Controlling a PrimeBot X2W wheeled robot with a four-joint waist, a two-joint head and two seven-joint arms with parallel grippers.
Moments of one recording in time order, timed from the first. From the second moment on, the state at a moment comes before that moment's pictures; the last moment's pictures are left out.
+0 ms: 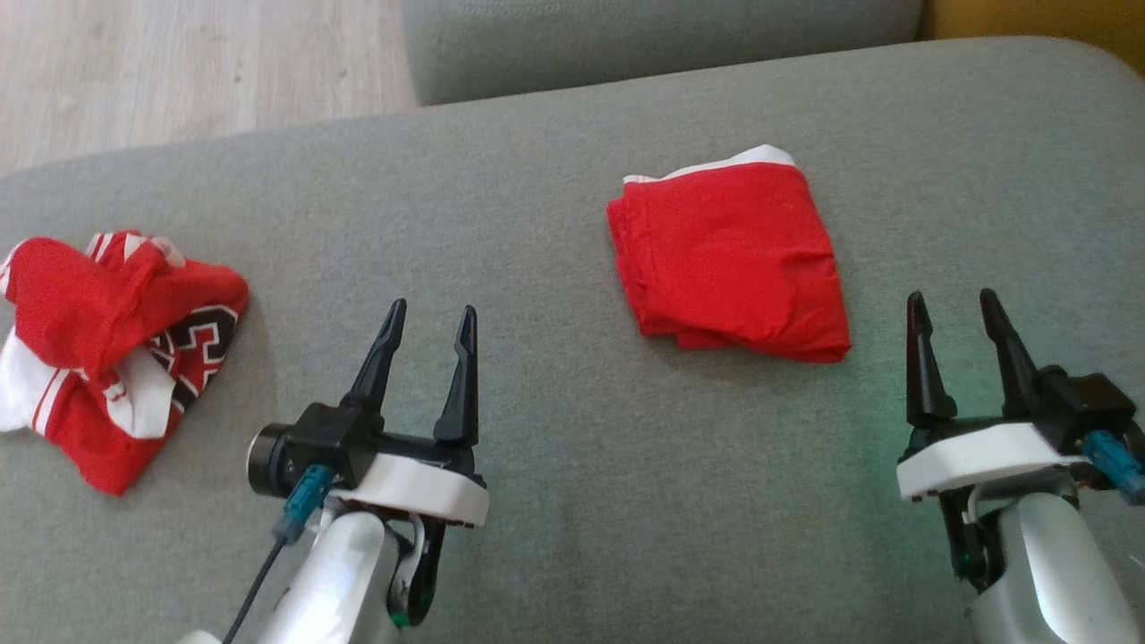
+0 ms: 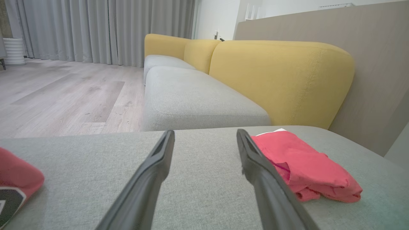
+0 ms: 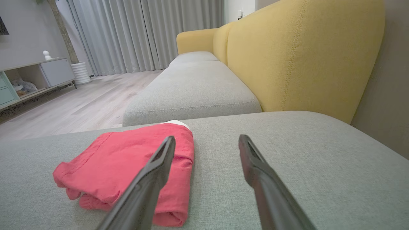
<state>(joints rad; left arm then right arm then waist) -0.27 0.04 -0.36 0.37 -0.30 0.01 -0.26 -0.20 -0.07 -0.05 0.39 0.10 0.13 -0.25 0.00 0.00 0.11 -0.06</state>
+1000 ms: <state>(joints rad) -0.40 0.04 -0.43 0.36 -0.32 0.04 -0.26 -0.74 -0.15 0.03 0.96 0.03 0.13 -0.24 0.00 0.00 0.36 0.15</state>
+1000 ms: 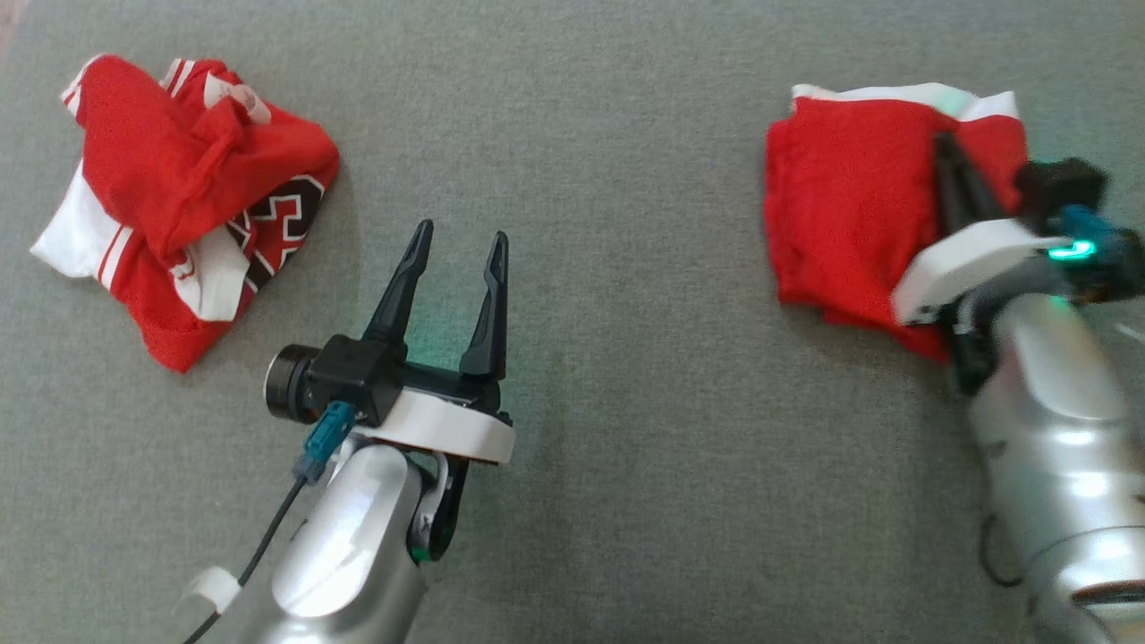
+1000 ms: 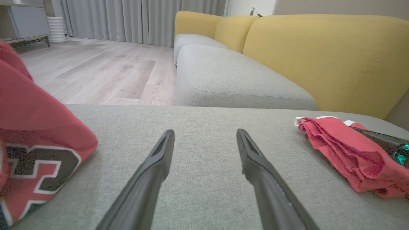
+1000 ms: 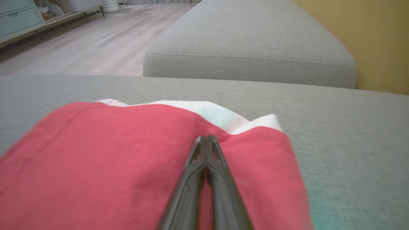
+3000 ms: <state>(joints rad) -0.26 0.04 -0.37 0.38 -0.31 0.02 -0.26 -0.25 -0.05 -0.03 0.45 0.07 0.13 -0.25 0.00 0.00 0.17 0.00</state>
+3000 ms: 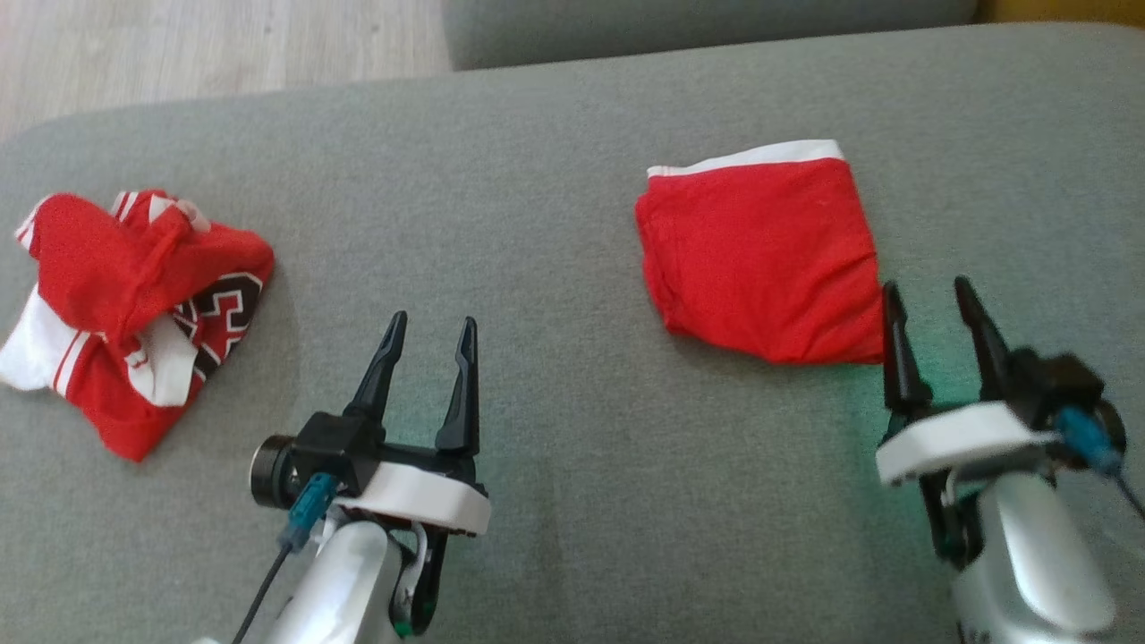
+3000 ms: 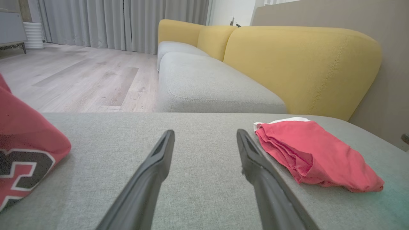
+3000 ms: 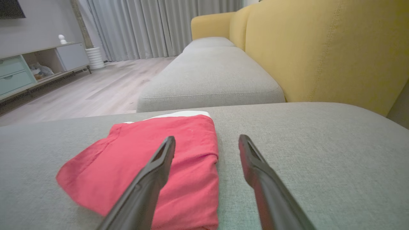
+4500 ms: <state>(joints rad) -0.35 0.04 -0.38 0.38 -0.30 0.03 -0.26 -0.64 -0.63 0.41 0.85 0.29 0.13 0.04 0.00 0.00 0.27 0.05</state>
